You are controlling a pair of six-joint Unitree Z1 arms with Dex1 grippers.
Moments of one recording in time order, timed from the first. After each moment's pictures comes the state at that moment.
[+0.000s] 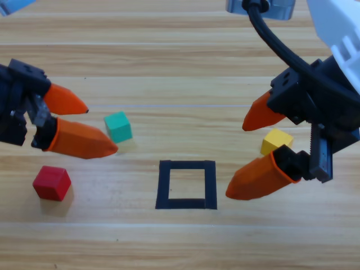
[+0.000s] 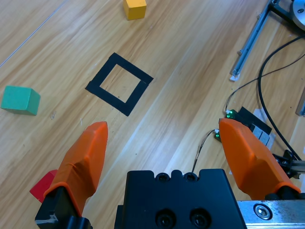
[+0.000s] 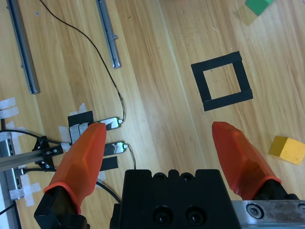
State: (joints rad) arm 0 -0.79 1.24 -0.94 0.35 -0.31 0.02; arm 1 1.08 1.62 -1.44 0.79 0.22 -0.14
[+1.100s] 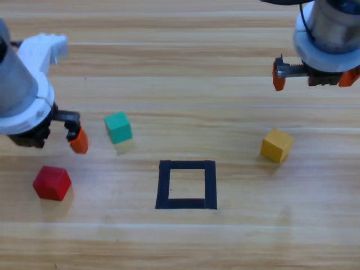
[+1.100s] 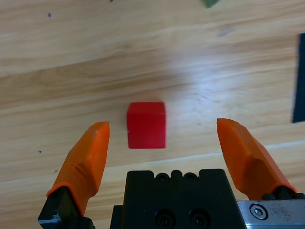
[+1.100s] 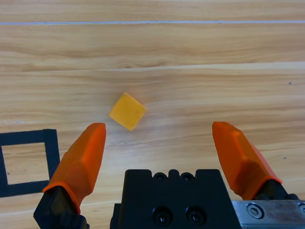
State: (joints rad) arm 0 -0.65 1.72 -1.12 0.61 0.12 -0.46; arm 1 0.83 2.01 -1.73 1.07 -0.40 0.81
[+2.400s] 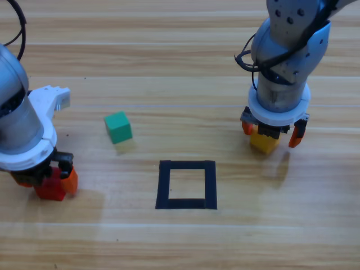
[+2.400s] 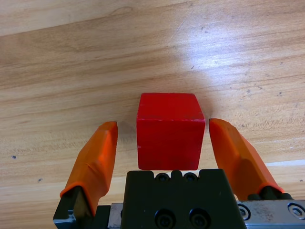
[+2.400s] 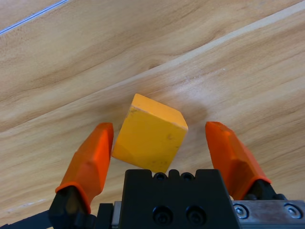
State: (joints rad) arm 0 -0.59 1.86 -0.98 0.50 0.07 -0.43; arm 1 0.78 2.30 -1.69 0.85 -0.26 1.15
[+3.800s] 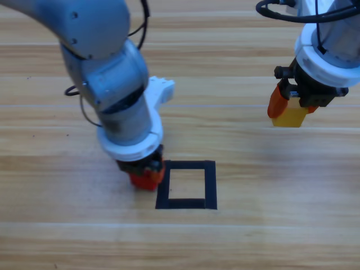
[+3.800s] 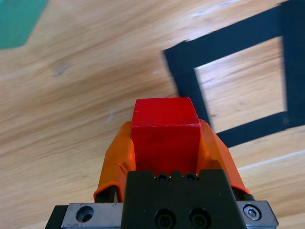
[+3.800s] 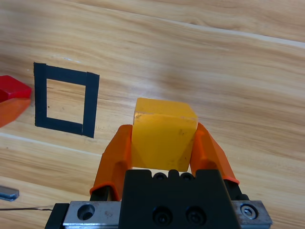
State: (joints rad) arm 0 -0.89 2.09 -1.40 0.62 0.08 -0.52; arm 1 0.75 1.94 -1.56 0.89 -0.04 0.57
